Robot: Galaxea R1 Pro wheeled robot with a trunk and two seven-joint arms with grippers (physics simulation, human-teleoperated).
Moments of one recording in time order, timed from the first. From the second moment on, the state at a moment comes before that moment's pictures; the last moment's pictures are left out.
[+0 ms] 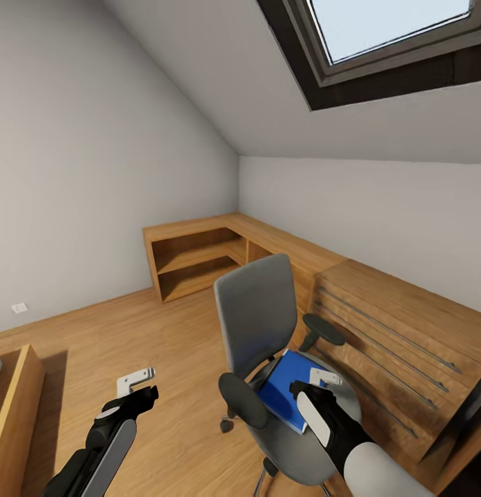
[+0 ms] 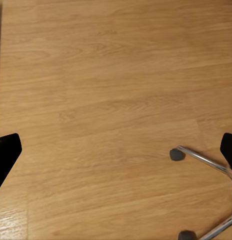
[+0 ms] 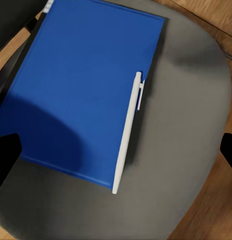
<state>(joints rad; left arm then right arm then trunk) -0.25 0.10 -0.17 -1.33 0.55 0.51 0.60 -0.61 0.07 0.27 -0.60 -0.53 0.31 -0.55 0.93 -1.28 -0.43</state>
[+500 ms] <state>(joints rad) -0.25 0.10 -0.17 -1.33 0.55 0.51 0.60 -0.61 0.04 0.26 -0.60 -0.54 0.31 -0.55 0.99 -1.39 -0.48</state>
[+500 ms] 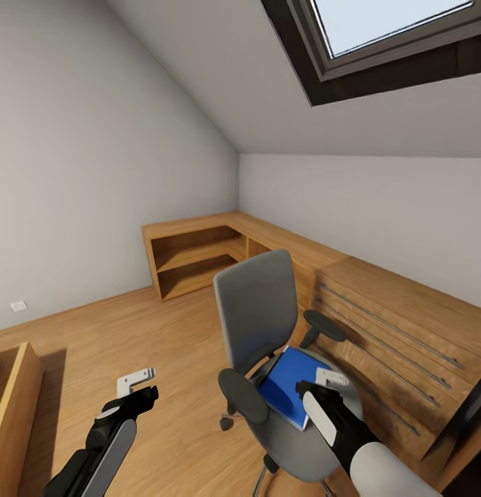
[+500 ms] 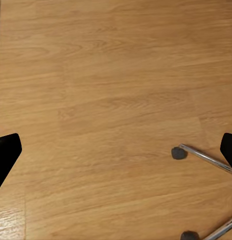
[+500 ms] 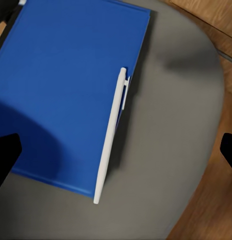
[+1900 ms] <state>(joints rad) -0.25 0.10 -0.17 -1.29 0.55 0.50 0.60 -0.61 0.04 0.27 -0.60 -0.54 0.31 -0.55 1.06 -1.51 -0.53</state>
